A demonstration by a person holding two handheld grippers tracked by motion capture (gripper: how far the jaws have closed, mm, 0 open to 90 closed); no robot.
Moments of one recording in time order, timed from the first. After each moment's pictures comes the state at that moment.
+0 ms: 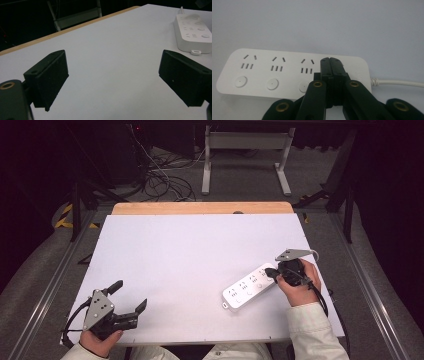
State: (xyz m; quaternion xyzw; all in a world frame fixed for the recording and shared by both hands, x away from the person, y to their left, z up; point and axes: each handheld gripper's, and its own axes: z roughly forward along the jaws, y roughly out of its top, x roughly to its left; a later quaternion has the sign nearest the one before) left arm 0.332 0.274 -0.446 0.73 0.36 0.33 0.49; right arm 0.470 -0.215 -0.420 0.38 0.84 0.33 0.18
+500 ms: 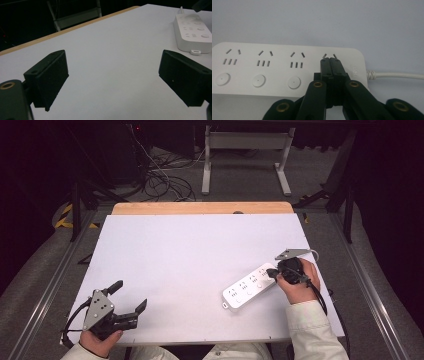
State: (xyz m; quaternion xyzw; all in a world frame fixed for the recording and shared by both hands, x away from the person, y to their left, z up) left arm 0.332 0.275 -0.446 0.73 0.36 0.33 0.49; right arm 0.479 -0.218 -0.429 0.40 0.85 0.31 0.17
